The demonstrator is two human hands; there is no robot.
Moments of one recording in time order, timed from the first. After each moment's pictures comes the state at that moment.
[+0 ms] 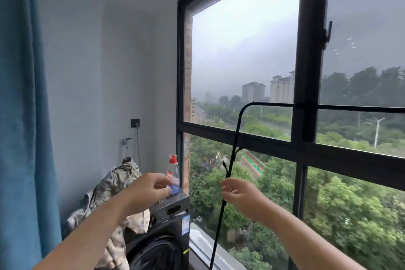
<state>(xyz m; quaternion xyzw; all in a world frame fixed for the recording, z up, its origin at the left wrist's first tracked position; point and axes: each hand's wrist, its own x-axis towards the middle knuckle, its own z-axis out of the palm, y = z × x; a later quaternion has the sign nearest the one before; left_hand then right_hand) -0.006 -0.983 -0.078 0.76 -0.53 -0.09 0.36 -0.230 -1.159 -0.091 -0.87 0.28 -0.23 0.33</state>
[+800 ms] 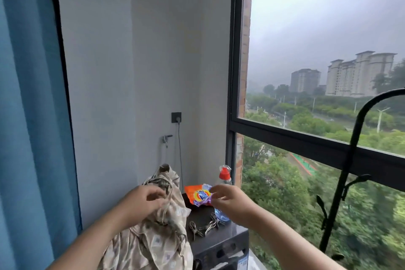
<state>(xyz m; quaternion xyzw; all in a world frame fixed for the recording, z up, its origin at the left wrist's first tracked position) 0.344 -1.126 -0.137 0.83 -0.40 -0.08 0.39 0.187 -1.352 -0.147 -0.89 0.16 -0.15 0.40</state>
